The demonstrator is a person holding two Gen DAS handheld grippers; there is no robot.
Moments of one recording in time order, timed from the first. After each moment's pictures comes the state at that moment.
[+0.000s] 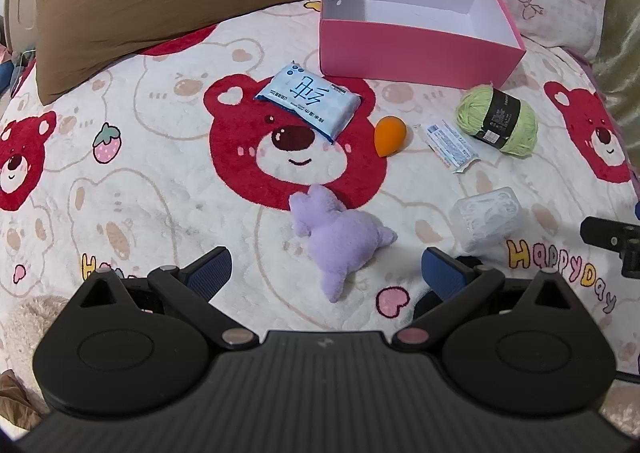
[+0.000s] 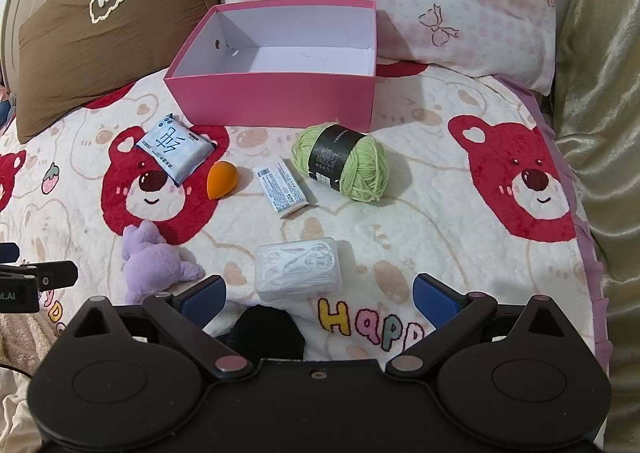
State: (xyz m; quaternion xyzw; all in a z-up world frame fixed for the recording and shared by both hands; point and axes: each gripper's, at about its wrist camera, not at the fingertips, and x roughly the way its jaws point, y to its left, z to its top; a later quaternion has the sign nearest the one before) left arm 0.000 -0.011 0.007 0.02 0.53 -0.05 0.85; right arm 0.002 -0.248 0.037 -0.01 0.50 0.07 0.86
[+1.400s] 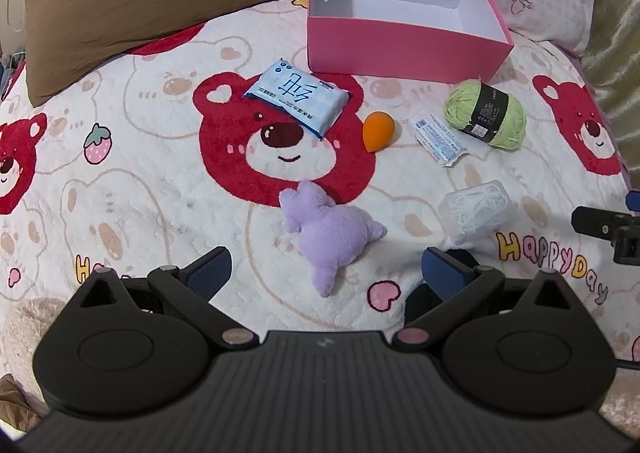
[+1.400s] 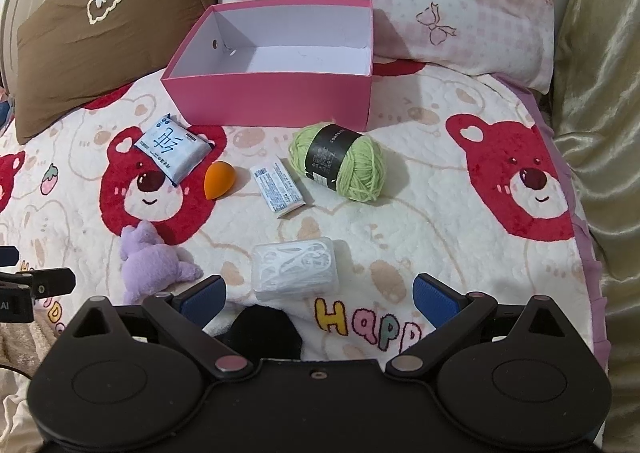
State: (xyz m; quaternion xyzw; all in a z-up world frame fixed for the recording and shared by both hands) left arm 0.001 -0.012 0.010 0.02 0.54 -0.06 0.84; right arm 0.004 -0.253 0.038 -0.01 0.51 0.08 0.86
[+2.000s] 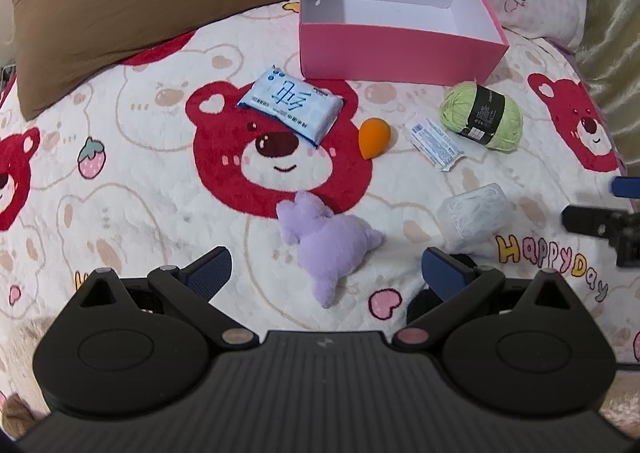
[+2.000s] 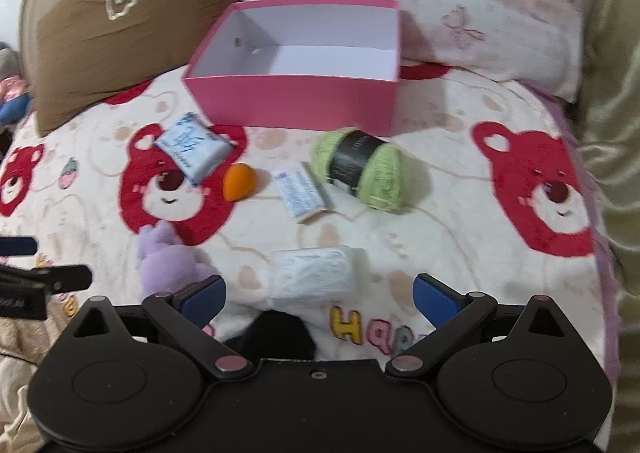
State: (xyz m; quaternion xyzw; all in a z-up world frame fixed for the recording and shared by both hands) left arm 0.015 -0.009 0.015 0.03 0.54 -0.08 0.84; right arm 0.018 -0.246 0.041 -0.01 0.51 0.13 0.85
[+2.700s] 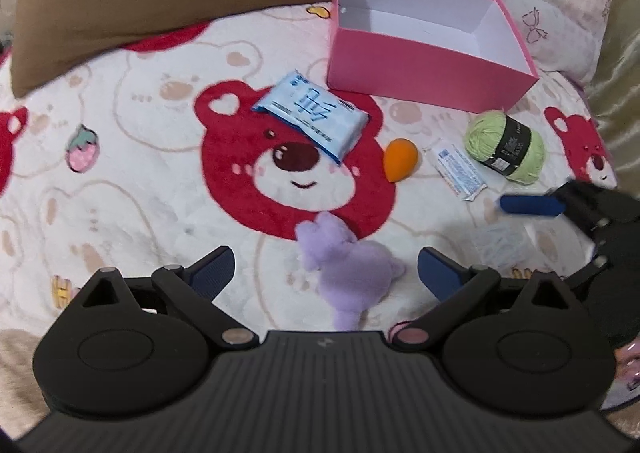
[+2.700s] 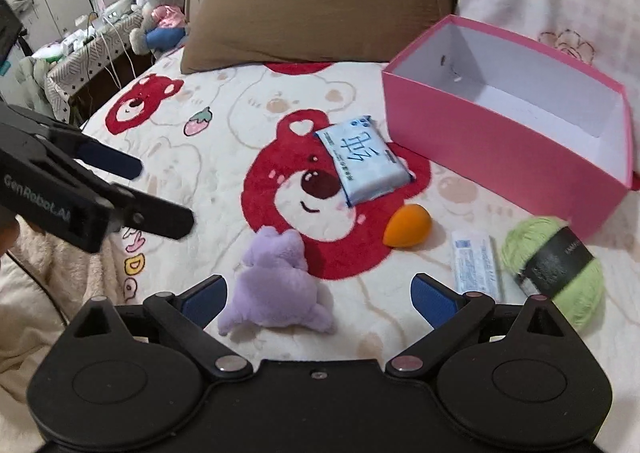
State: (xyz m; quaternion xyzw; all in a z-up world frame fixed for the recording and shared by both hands) left arm 0.042 0.033 -0.021 -0.03 0.52 -0.09 0.85; right arm 0.045 -0.147 -0.016 -0.08 0.44 0.37 0.81
